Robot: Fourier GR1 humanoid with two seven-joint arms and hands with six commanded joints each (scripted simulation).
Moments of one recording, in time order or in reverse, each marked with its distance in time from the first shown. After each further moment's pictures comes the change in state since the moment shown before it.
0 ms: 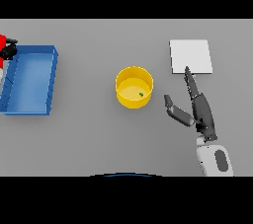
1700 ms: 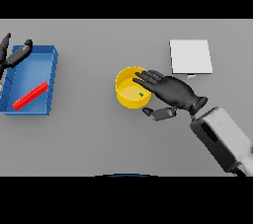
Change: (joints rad) left arm 0.158 0.149 -0.104 -0.371 0.031 -0.126 -0.067; right arm -0.426 -0.355 0.366 0.137 0.528 0.305 -0.004
